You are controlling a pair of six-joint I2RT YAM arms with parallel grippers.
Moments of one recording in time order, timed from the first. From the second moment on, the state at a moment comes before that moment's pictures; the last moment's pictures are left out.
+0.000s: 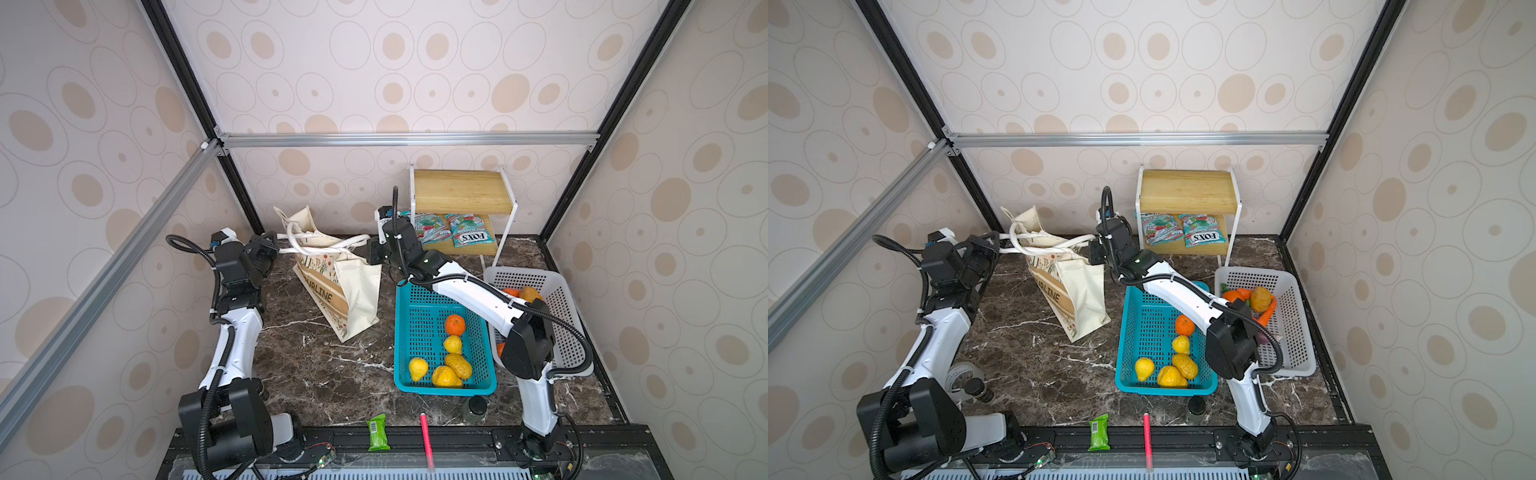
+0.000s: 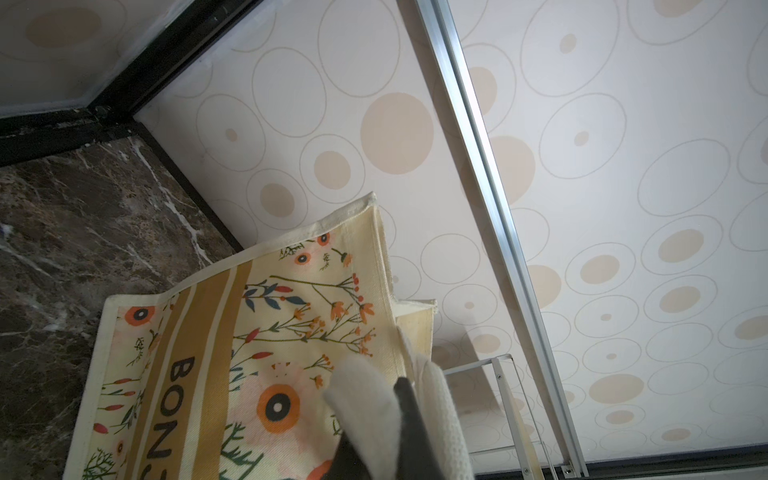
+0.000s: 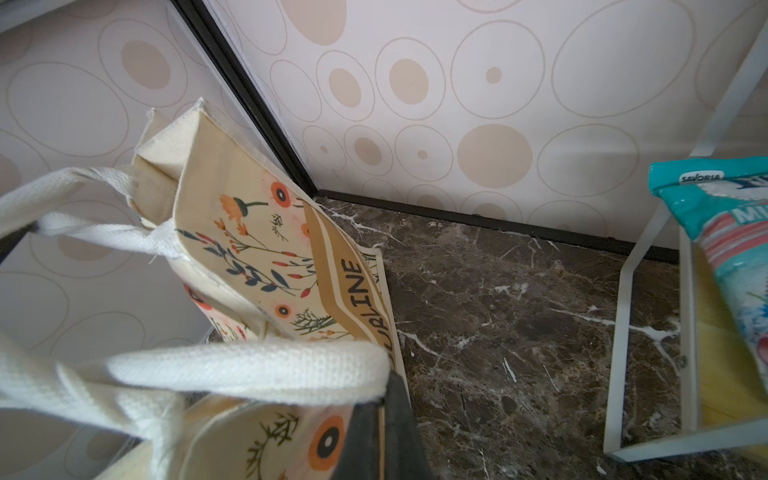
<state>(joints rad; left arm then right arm) 0.30 1.30 0.99 0.21 0.31 -1.08 0.77 2.05 1.94 -0.29 0.16 0.39</state>
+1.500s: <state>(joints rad) 0.28 1.26 0.94 0.36 0.25 -1.15 0.92 2.05 2.27 -0.60 0.11 0.47</state>
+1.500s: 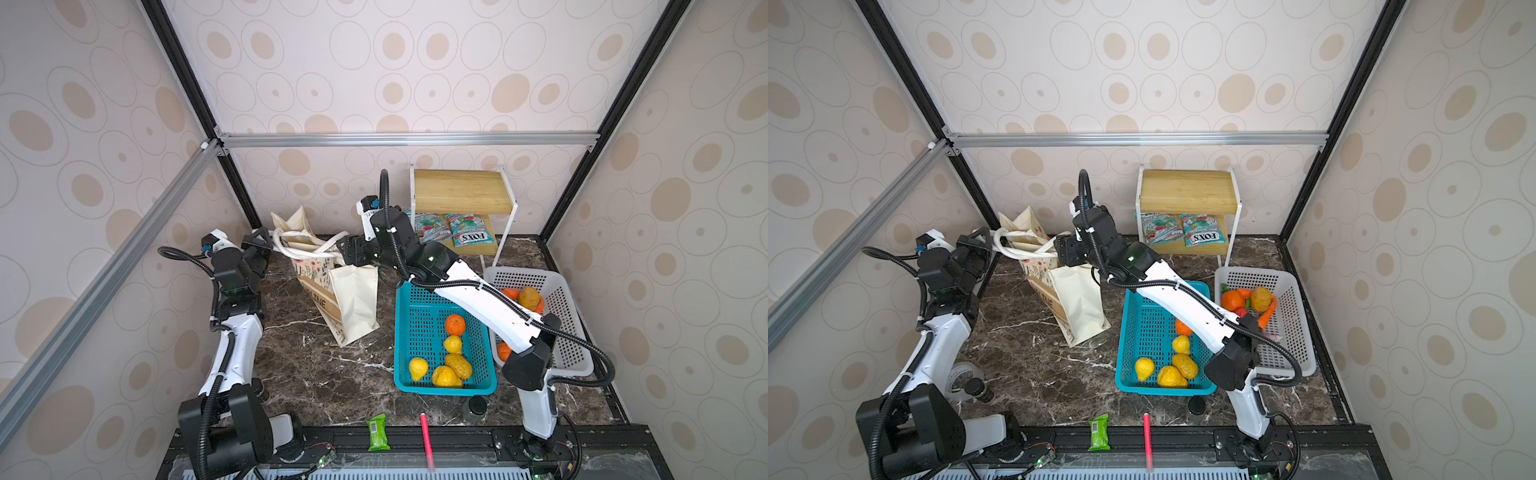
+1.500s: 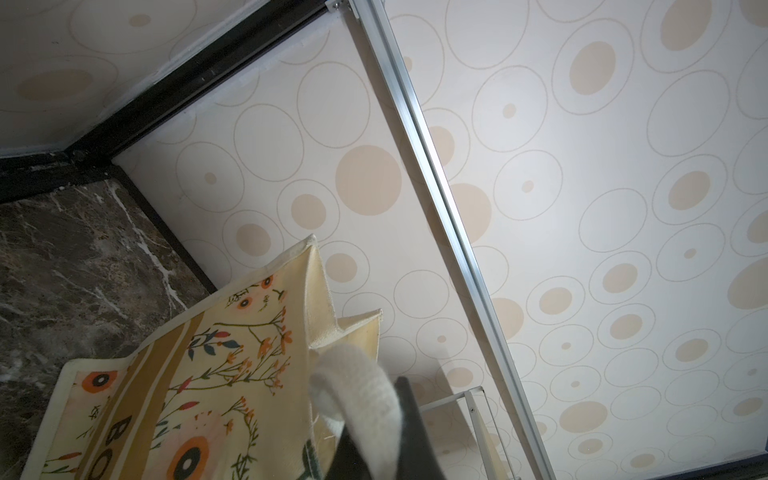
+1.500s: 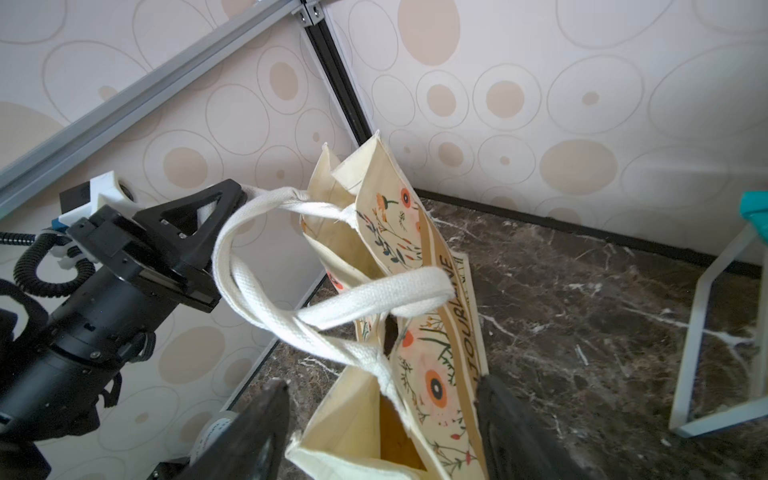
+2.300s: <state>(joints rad) 0.25 1.23 0.89 0.38 0.24 -1.15 0.90 2.27 2.44 -0.50 -0.04 0.67</state>
